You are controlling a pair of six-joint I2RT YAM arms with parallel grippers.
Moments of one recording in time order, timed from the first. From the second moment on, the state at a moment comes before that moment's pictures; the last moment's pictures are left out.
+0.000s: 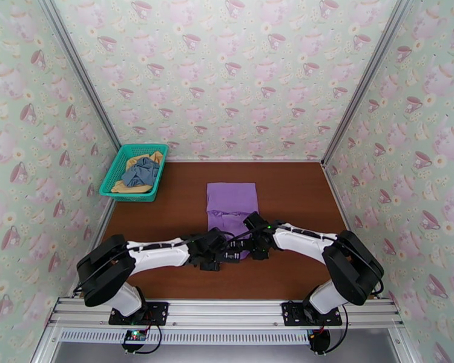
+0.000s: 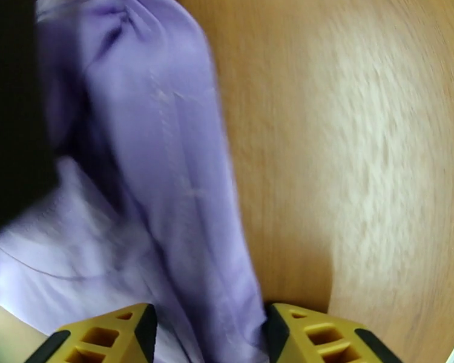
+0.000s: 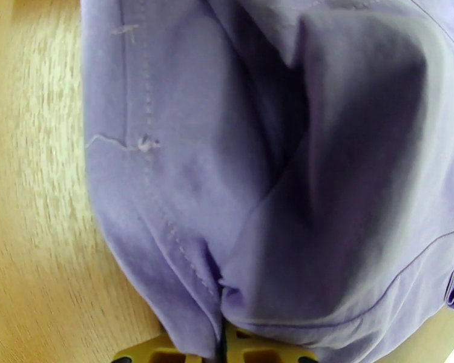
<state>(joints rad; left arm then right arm) -0.95 1.61 0.81 -0.33 0.00 0.70 0.70 1.56 0.81 -0.59 -0.01 -0.93</state>
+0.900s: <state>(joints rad) -0.84 1.46 1.00 -0.56 -0.11 0.76 0.56 1.33 0.85 -0.57 -0.08 -0.91</state>
